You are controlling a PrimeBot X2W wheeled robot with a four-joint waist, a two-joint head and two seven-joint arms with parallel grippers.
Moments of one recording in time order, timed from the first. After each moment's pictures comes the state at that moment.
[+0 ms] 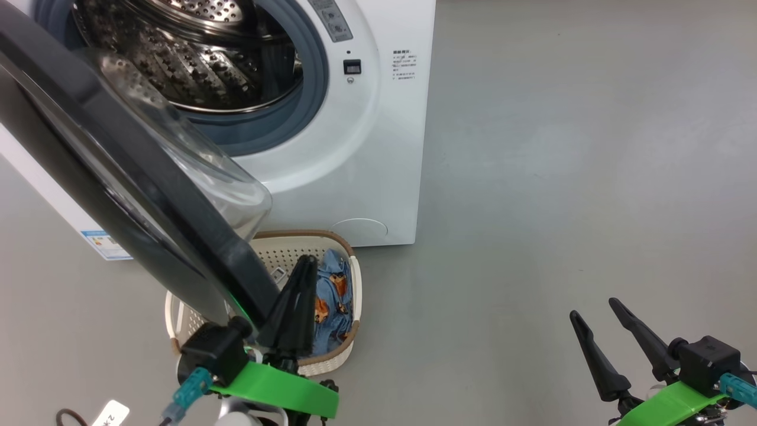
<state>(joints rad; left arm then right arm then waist) -0.21 0.05 -0.41 0.17 -0.47 -0.02 -0.23 -0.02 -0.37 0.29 0.19 0.49 0.13 -0.25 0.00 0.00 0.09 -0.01</state>
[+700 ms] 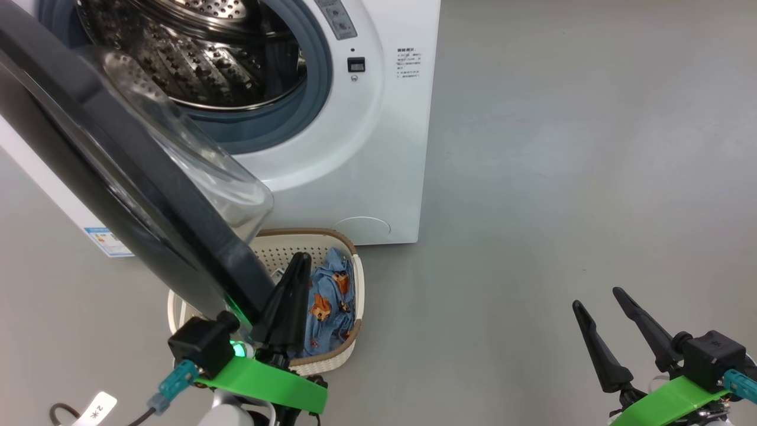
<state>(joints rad) -0.24 0.04 -0.35 0.26 -0.50 -0.02 -0.25 -0.02 -0.35 0.25 0.17 0.44 0.13 -0.25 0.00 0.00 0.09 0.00</state>
